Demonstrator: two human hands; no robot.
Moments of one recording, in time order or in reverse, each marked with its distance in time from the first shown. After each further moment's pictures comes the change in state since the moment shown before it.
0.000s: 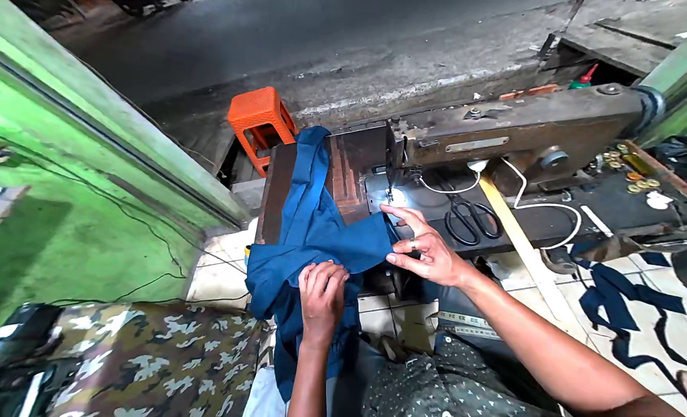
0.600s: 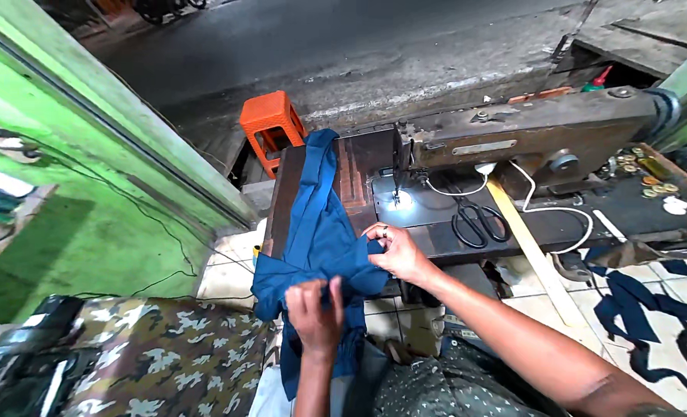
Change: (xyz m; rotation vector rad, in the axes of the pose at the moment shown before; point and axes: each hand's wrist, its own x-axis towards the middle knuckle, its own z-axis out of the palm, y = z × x) left_hand 0.016 0.029 -0.034 0.140 0.198 -0.188; right_hand 0.038 -0.026 0.052 0.241 0.058 0.441
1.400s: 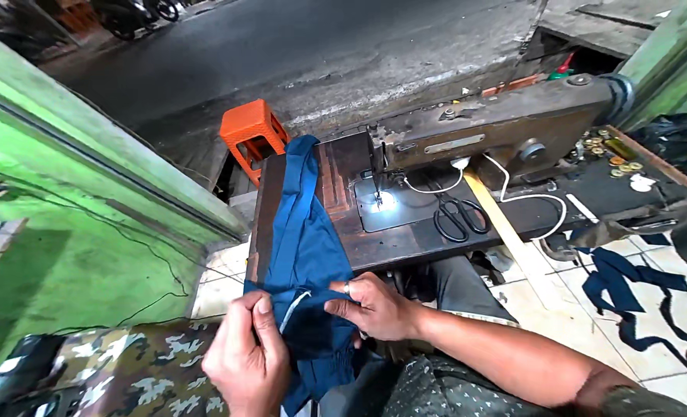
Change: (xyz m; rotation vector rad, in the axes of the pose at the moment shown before) left_hand 0.086 0.041 -0.081 -0.028 -0.128 -0.011; right_hand -0.045 -0.043 0.024 0.119 -0.265 -0.319
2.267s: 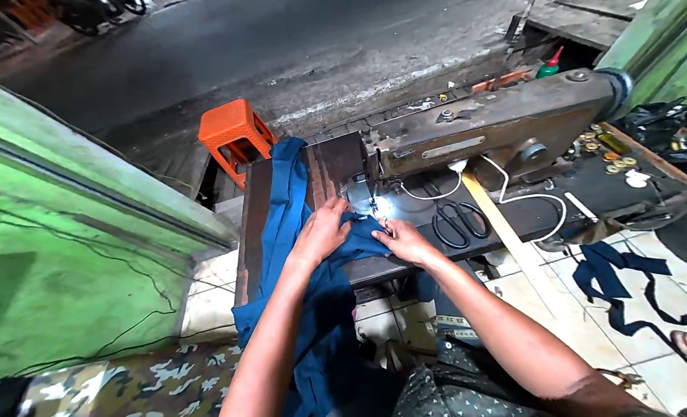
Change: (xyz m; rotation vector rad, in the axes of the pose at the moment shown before) left_hand 0.093 -0.056 0.207 -0.081 -0.881 0.273; right_hand 0.017 0.105 -0.115 -0.268 0.239 0.784
